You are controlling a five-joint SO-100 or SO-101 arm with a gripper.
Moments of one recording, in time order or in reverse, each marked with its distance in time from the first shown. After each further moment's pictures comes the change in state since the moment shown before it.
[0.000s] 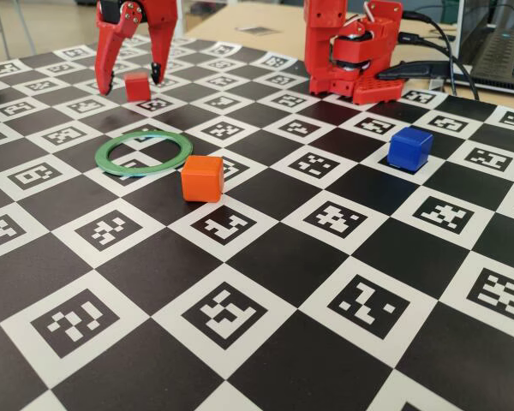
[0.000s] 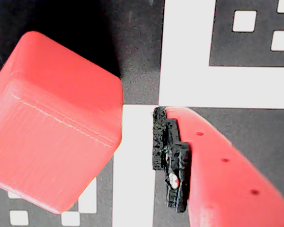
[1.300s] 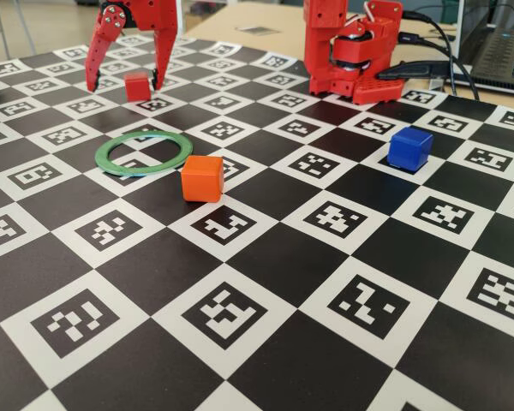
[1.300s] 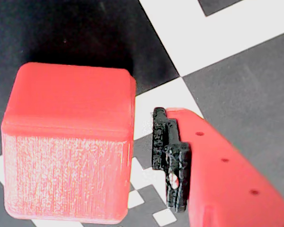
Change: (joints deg) arm -1.7 -0.4 1.1 -2.1 31.4
